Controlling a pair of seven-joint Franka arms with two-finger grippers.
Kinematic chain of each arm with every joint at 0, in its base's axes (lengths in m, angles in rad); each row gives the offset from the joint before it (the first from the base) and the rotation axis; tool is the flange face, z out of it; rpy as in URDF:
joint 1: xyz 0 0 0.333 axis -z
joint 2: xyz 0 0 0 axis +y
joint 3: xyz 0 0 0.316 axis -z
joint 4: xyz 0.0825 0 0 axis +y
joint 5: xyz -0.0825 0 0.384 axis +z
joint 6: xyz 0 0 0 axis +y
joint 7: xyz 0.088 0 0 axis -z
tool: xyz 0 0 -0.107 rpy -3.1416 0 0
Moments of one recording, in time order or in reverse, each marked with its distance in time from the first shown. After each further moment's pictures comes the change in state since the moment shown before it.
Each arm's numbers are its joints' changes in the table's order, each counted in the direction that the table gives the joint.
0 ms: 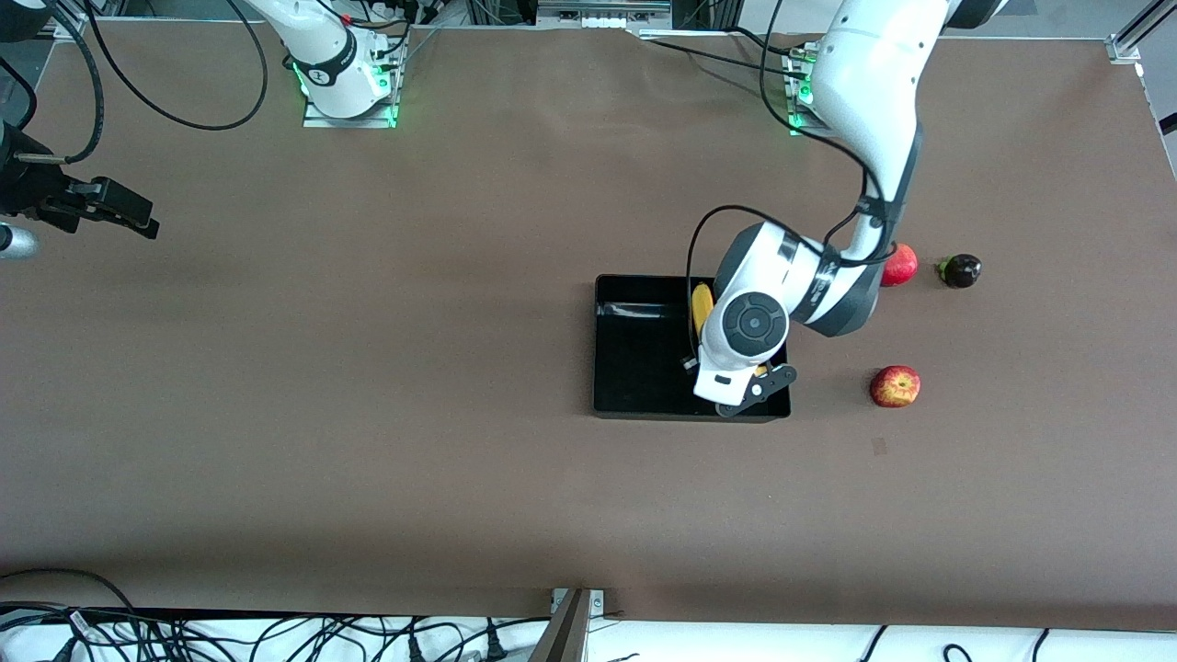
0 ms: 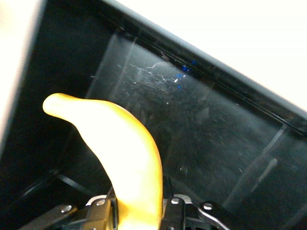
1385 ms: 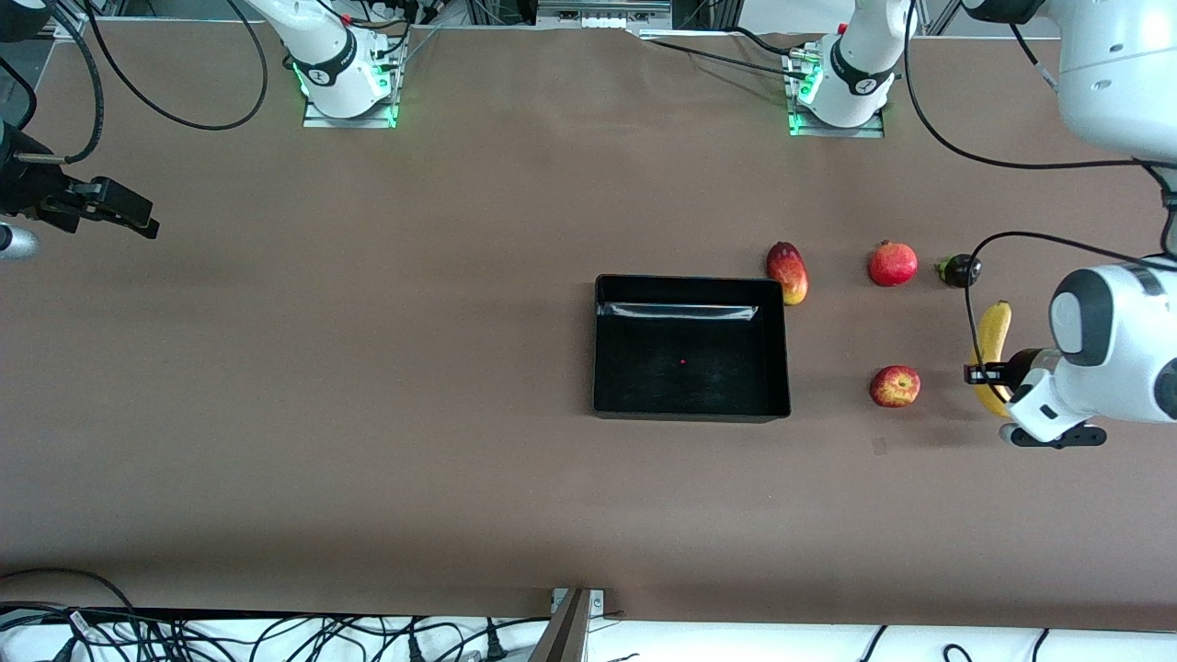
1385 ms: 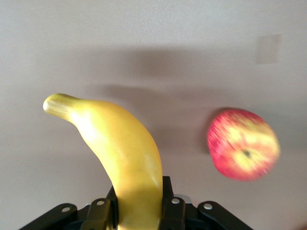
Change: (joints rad) left arm -0.573 -0.018 -0.043 0.087 0.134 -0.003 1.045; right arm 0.000 0.000 0.001 0.000 0.000 0.002 0.000
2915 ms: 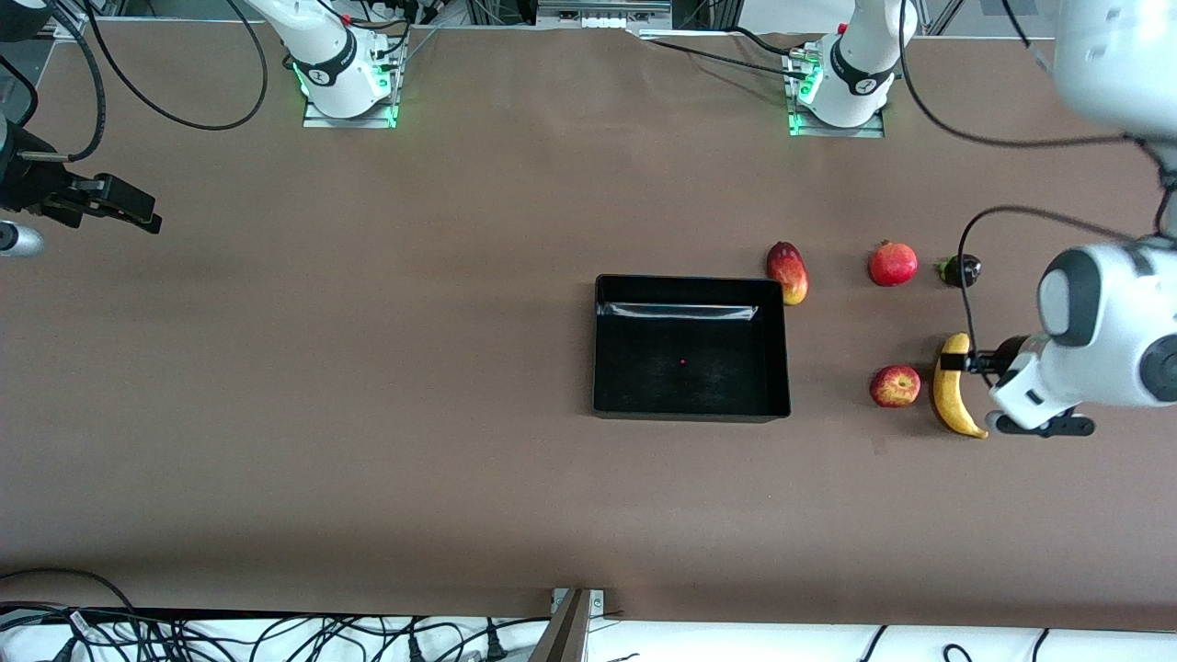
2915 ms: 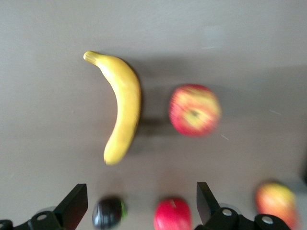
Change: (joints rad) left arm 0.075 -0.216 0.011 0.022 0.007 0.170 -0.022; right arm -0.011 0.000 0.006 0.000 0.000 0.034 0.000
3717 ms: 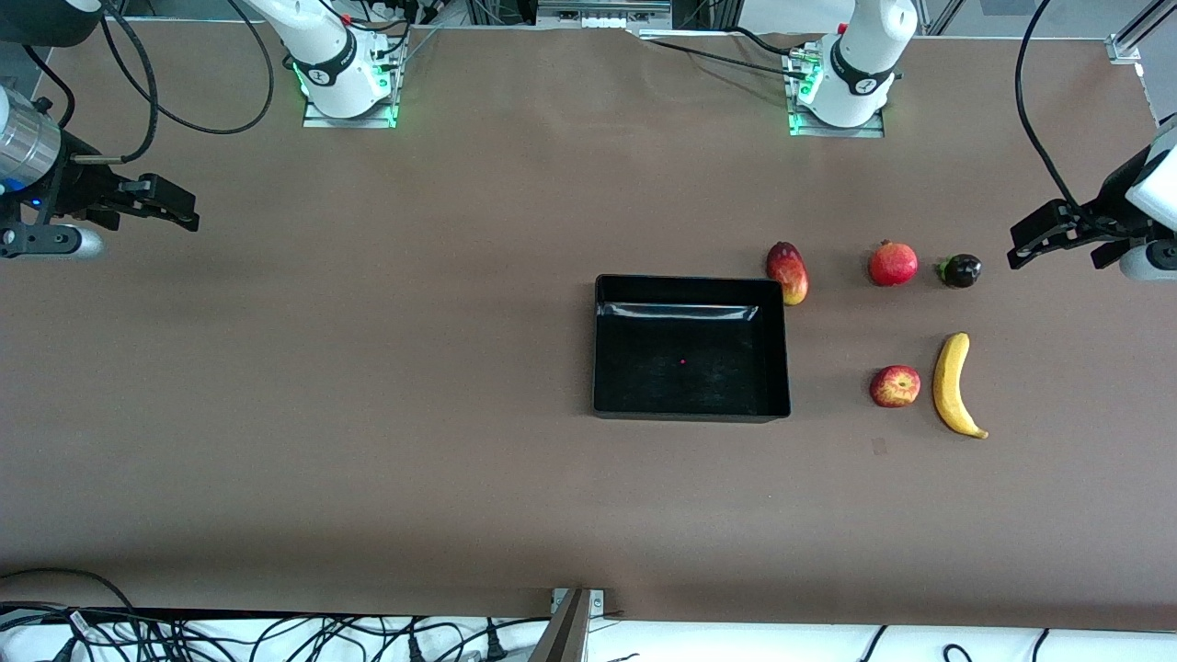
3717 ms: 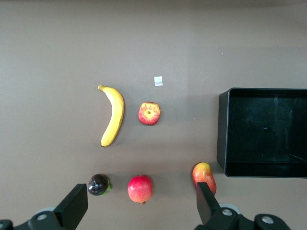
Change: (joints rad) left arm 0.095 -0.418 -0.009 0.043 -0.021 0.079 -0.112; right arm -0.063 0.016 -0.020 0.001 0.002 0.011 -0.001
